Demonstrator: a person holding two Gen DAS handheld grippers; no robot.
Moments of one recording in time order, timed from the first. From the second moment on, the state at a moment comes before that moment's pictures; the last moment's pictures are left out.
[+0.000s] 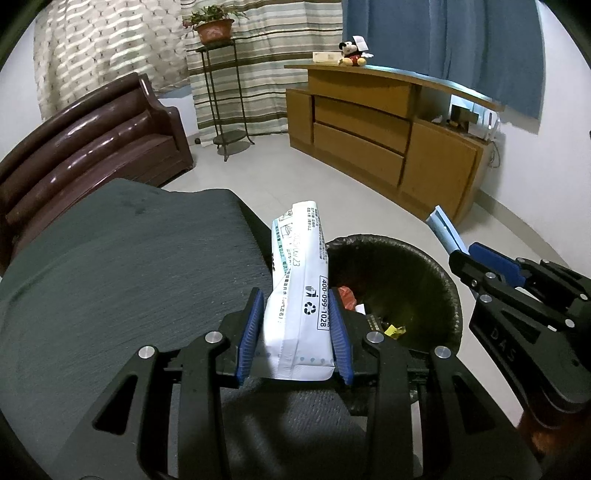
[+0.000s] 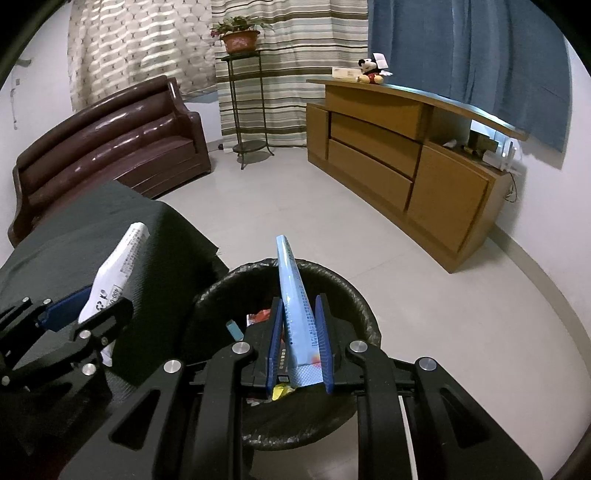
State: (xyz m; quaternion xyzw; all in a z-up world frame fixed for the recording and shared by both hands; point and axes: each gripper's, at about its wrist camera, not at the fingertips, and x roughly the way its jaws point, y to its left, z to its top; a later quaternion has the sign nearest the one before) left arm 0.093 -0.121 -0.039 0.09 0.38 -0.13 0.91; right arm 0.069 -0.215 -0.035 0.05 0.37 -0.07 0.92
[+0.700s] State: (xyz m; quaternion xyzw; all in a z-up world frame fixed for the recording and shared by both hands) left arm 0.116 -0.136 -0.052 0.10 0.40 -0.12 0.90; right arm 0.083 -0.225 -0.043 0.06 0.37 -0.08 0.92
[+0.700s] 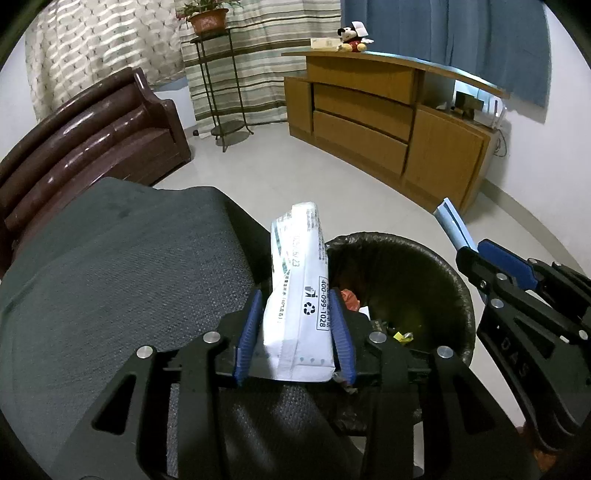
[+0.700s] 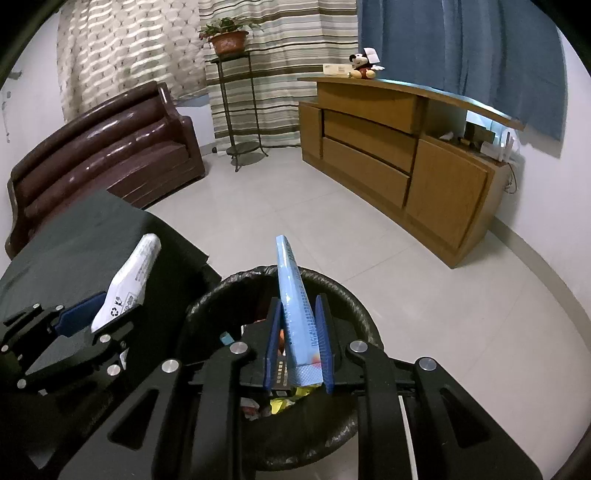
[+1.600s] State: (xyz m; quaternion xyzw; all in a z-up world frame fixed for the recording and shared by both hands) left arm 0.119 -0.125 -0.046 0.09 0.39 -0.11 0.91; right arm 0.076 -0.235 -0.030 0.06 0.34 -0.12 0.93
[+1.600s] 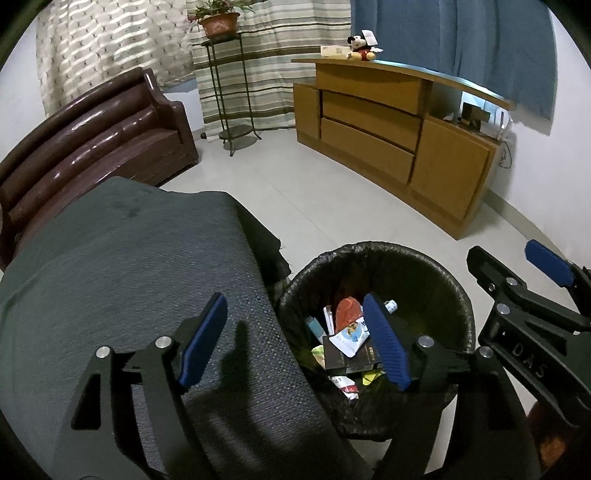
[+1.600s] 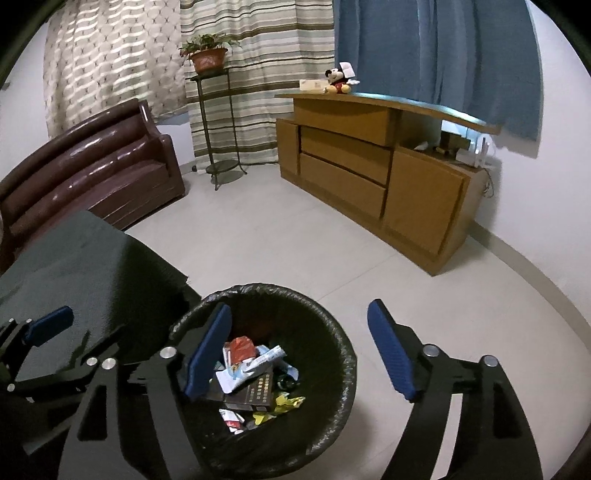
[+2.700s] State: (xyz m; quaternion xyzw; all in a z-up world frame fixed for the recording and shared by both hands) left arm 0.040 -0.057 0.005 0.05 0.32 -0.07 0.94; right arm 0.014 -0.191 0.007 0.03 0.29 -0.10 0.95
